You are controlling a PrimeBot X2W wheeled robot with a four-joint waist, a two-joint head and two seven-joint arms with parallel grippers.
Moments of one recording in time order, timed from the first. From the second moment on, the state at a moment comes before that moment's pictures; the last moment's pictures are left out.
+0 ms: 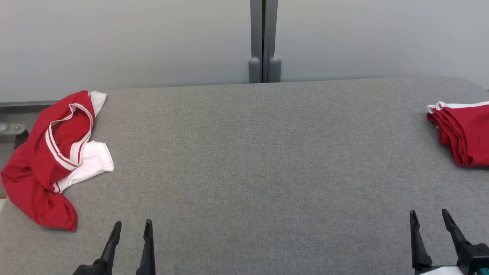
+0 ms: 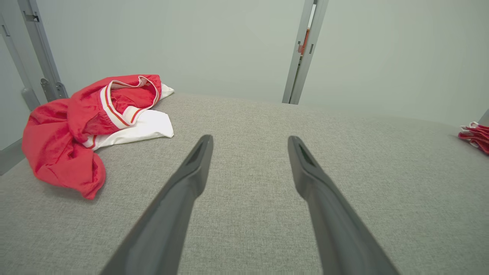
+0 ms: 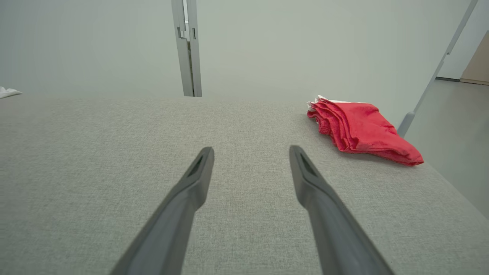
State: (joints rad) left arm 0.18 0.05 -0.04 0.10 -0.23 -0.13 -0.26; right arm 0.20 -0.06 -0.18 0.09 0.00 0.13 -0.26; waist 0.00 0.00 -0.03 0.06
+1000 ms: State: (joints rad) left arm 0.19 0.05 -0.05 0.12 -0.23 -0.13 -0.26; right arm 0.23 -0.05 -0.13 0.09 0.03 0.13 -0.26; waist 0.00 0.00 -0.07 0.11
